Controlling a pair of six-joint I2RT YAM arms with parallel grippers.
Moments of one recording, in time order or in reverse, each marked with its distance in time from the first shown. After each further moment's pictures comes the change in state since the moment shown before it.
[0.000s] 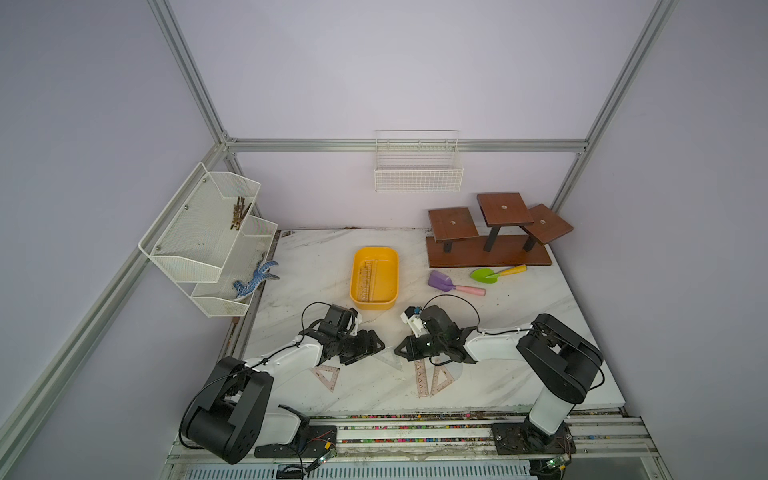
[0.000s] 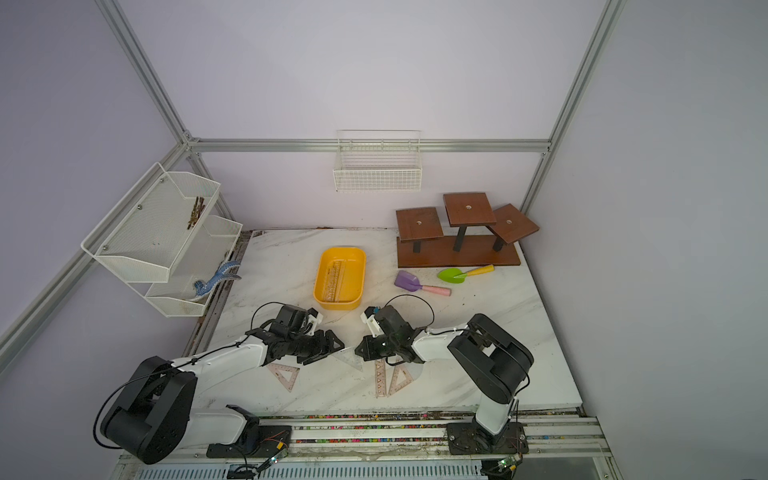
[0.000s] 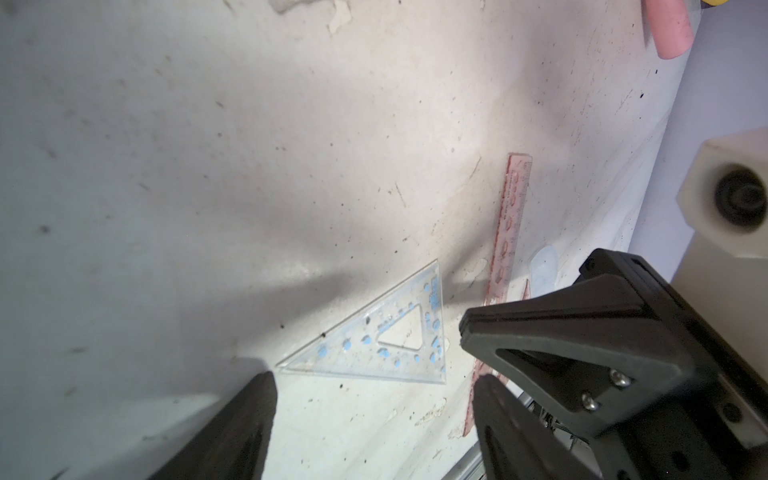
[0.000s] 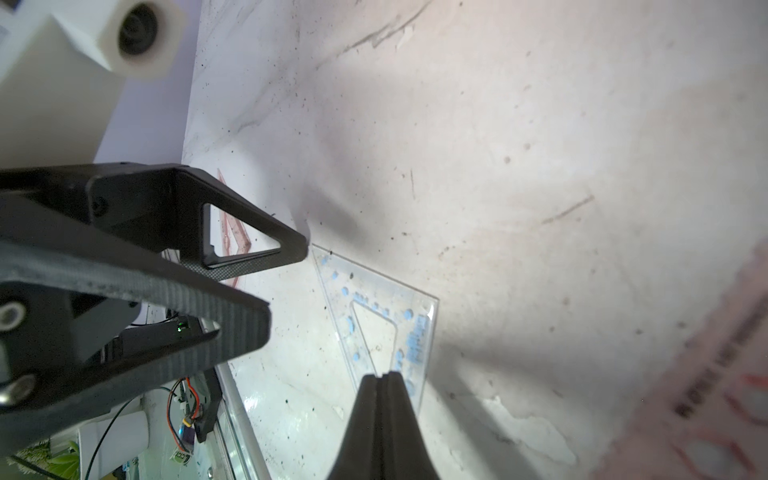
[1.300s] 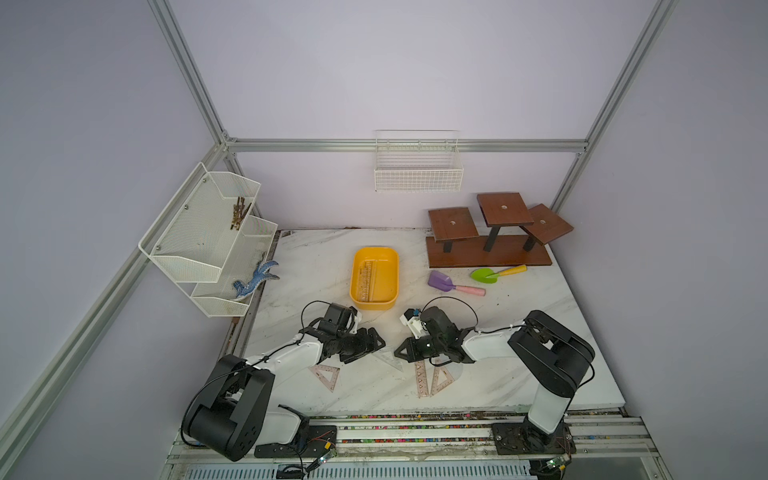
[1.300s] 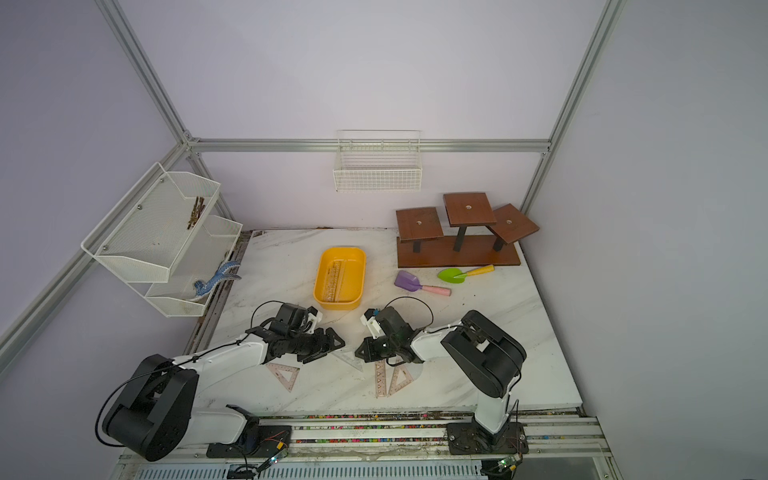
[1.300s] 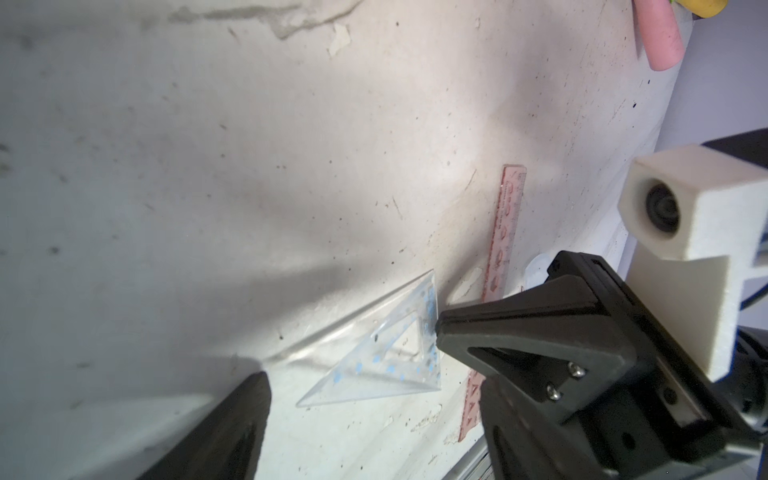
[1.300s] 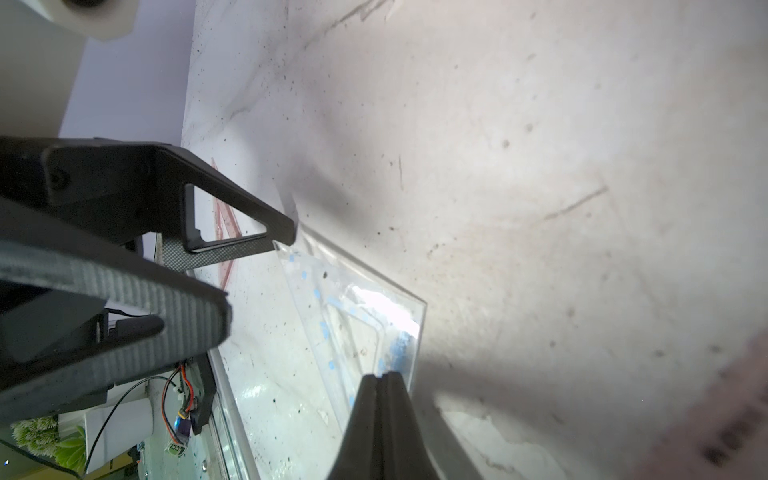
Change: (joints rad) left arm 0.011 0.019 0.014 0.007 0.002 0.000; right arm -0.018 0.053 -0.009 0.043 -0.033 -0.014
